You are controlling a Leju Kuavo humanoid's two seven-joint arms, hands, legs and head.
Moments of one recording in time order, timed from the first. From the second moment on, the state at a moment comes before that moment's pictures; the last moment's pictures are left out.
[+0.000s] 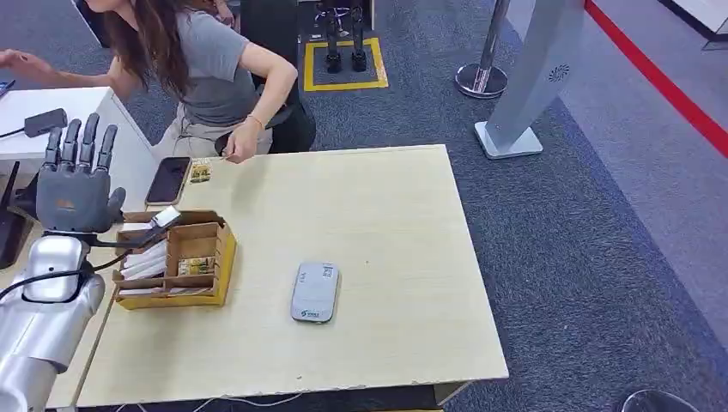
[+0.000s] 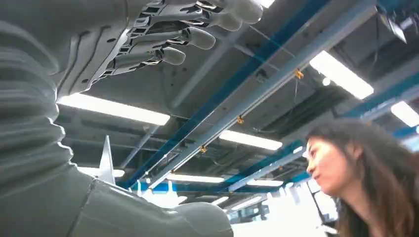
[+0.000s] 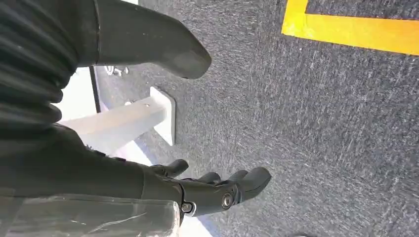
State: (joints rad) left arm -0.59 0.35 -0.24 -1.01 -1.52 0.58 0.10; right arm -0.11 0.10 -0.94 -0.20 1.55 -0.19 0.23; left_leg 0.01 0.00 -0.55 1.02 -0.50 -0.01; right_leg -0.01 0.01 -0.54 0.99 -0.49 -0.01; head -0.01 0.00
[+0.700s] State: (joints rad) left arm -0.21 0.24 -0.23 -1.58 -1.01 0.62 -0.14; right arm -0.09 0.10 -0.95 -0.20 1.54 -0.20 0.23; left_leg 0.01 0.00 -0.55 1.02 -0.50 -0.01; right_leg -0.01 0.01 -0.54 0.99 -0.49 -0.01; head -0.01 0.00
